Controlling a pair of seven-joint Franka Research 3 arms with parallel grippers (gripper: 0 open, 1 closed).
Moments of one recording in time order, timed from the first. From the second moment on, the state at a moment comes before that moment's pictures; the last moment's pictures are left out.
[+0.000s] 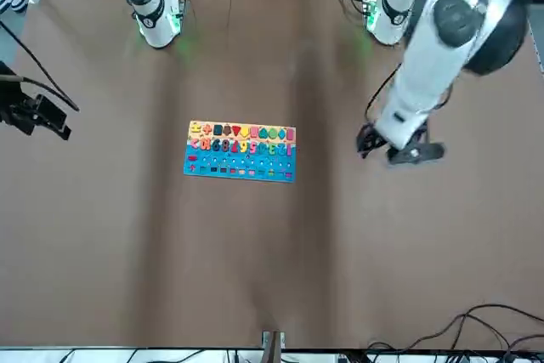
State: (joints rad) left arm -0.04 0.11 -0.35 -1.64 0.09 1.85 -0.47; right arm -0.02 0.09 0.05 -1.42 0.02 1.62 0.16
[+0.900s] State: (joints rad) left arm -0.04 -0.14 0.00 -1.65 -0.03 1.57 -0.08; right arm 0.02 0.09 0.05 -1.42 0.02 1.62 0.16
